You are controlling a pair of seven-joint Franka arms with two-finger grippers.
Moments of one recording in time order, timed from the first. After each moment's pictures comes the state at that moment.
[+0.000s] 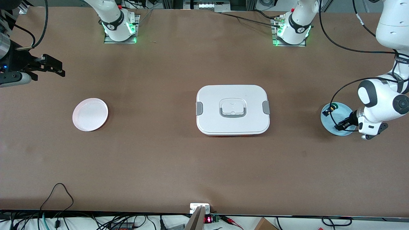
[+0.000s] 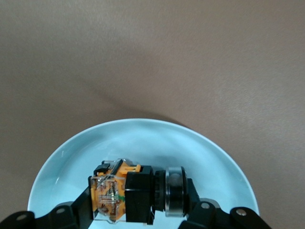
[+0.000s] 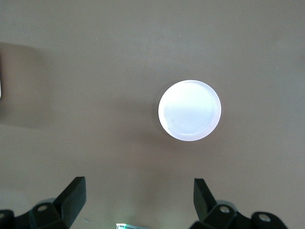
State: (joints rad) left arm 0.31 0.57 0.01 -1.95 0.03 2.46 -0.29; right arm 0.05 0.03 -0.03 -1.58 0.03 1.53 -0.13
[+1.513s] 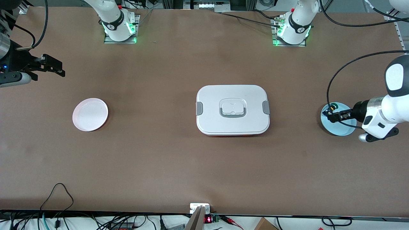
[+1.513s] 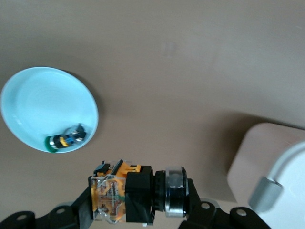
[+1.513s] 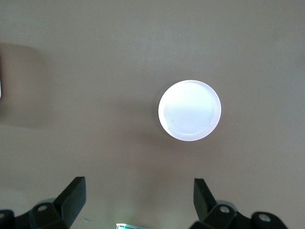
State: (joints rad) left arm 0.30 0.38 -0.31 -1.53 -0.04 1.68 -0.24; right arm 0.05 0.03 -0.03 -1.58 0.03 1.53 -0.13
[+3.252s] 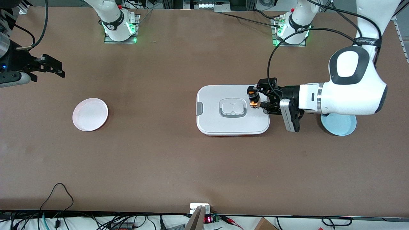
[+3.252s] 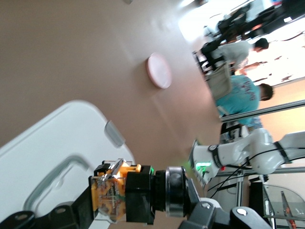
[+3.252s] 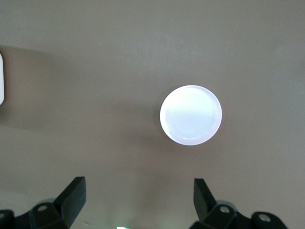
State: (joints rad) left arm 0.26 0.44 -0.60 -1.55 -0.85 1.83 0.66; right arm 0.06 0.04 -0.02 -1.57 0.03 1.53 -0.13
